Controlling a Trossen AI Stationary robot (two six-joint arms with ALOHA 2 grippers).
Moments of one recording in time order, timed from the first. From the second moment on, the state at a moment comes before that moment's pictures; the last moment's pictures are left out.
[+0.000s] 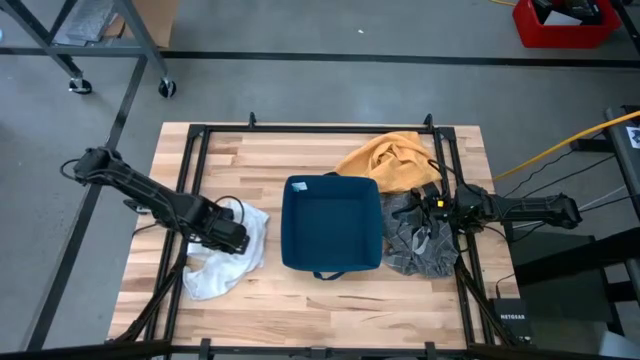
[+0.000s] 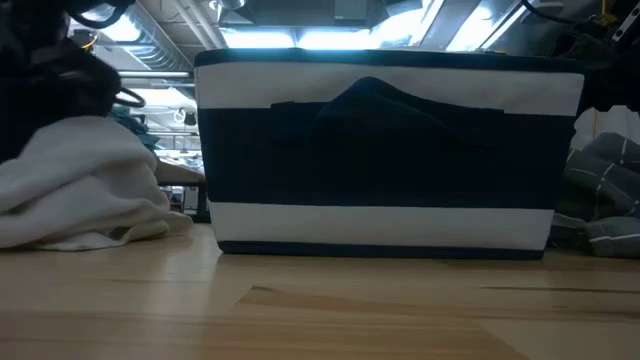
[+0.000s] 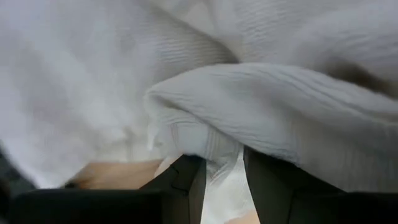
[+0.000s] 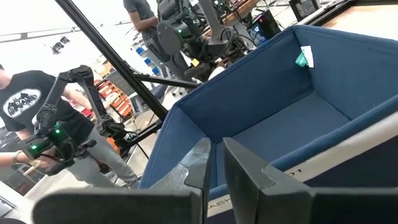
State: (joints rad) left arm -0.37 1.16 0.69 -0.90 0.06 -1.68; right arm 0.00 0.15 0.03 0.10 -0.15 0.62
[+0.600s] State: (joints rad) left arm -0.37 1.17 0.69 -0.90 0.05 -1.69; right arm 0.00 0.15 0.03 0.10 -0.15 0.62
